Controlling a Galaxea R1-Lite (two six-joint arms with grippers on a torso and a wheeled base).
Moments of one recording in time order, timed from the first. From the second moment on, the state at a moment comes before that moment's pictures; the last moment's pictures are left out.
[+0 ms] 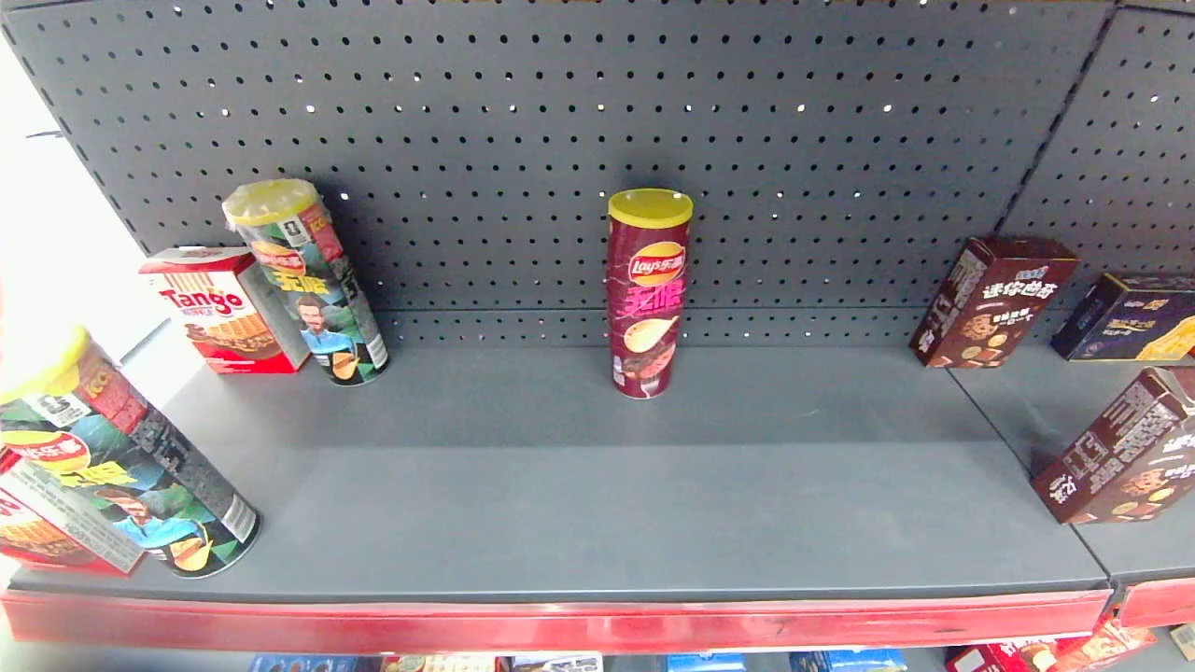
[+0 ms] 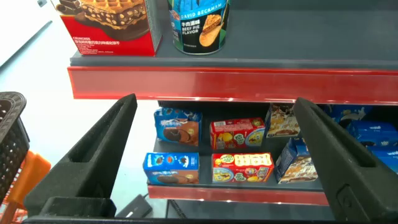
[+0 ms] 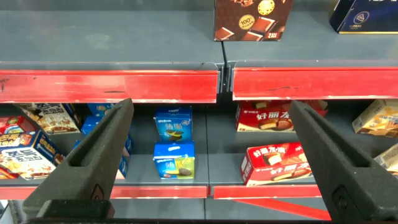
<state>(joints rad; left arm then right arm) 0.00 0.00 0.00 0.00 0.05 -0.01 0.00 0.00 0.00 0.00 -0.01 0.00</state>
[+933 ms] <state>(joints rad) 0.00 0.00 0.00 0.00 0.05 -0.01 0.00 0.00 0.00 0.00 0.00 0.00</state>
